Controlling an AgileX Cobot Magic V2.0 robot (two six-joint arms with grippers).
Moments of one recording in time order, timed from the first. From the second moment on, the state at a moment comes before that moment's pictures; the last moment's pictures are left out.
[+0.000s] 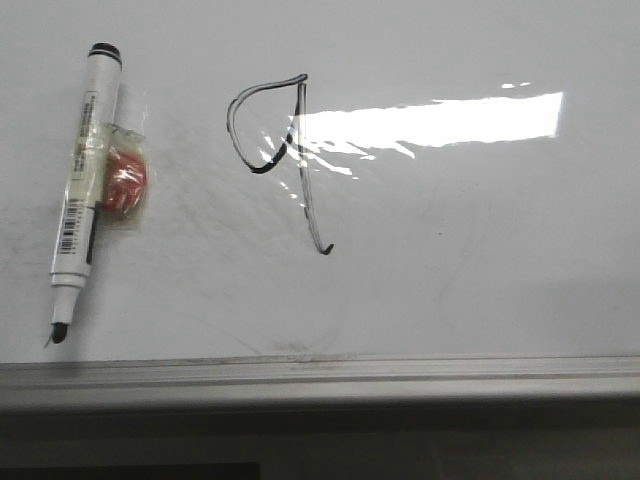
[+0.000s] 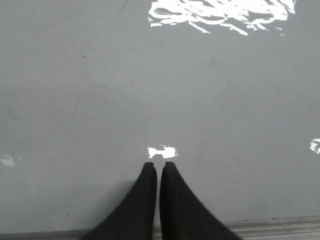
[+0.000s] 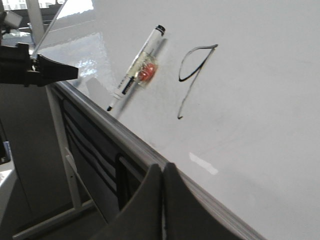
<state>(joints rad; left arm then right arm) -0.13 0.00 -0.01 -0.05 0.34 -0.04 0.86 0.06 0.01 -0.02 0.04 0.01</state>
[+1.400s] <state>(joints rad) -0.13 0.00 -0.01 -0.05 0.34 -0.04 -0.07 -0.01 0.01 -0.02 0.32 0.01</state>
